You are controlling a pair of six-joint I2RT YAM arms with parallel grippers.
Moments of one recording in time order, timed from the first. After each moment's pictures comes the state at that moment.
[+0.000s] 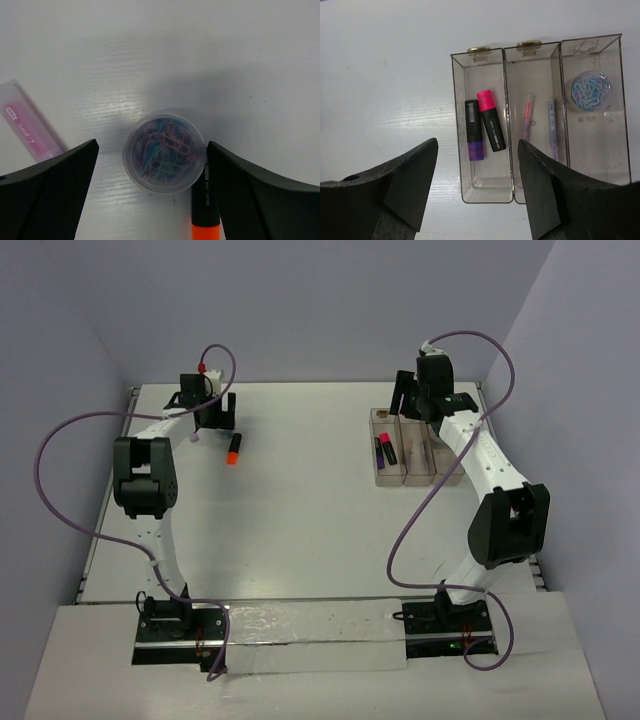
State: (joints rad) left arm -0.07 2.17 1.64 -0.21 0.08 0.05; right arm 0.17 1.64 1.50 -0.49 0.09 0.27
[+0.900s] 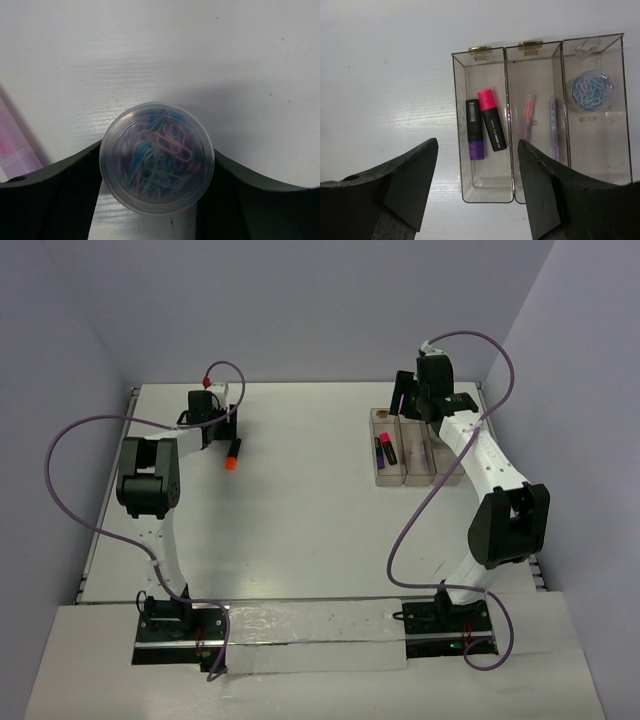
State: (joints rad) left arm -0.09 2.18 1.44 0.07 0.02 0.04; right arm 0.17 1.64 1.50 -0.49 0.08 0.27
